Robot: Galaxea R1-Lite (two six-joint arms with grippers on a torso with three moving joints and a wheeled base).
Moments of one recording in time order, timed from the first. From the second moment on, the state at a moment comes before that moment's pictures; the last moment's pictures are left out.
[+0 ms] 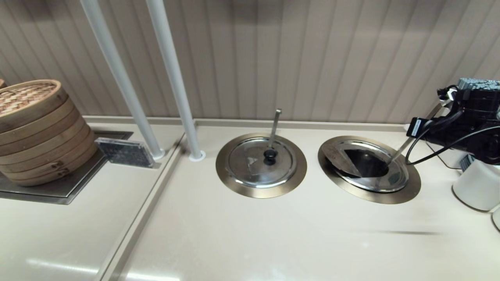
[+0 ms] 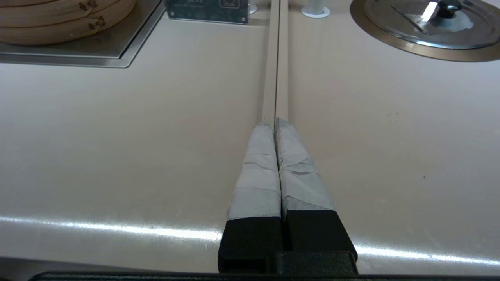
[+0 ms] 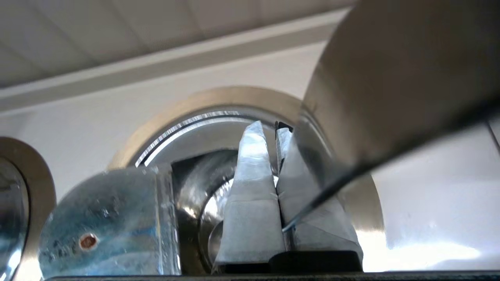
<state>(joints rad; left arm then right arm) 0.00 0.00 0.00 0.00 0.00 0.01 -0.22 1.97 -1.25 -0.45 0.12 0.14</state>
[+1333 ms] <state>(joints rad) 0.00 0.00 0.00 0.00 0.00 0.01 -0.09 2.05 -1.21 -0.66 -0.05 0.13</state>
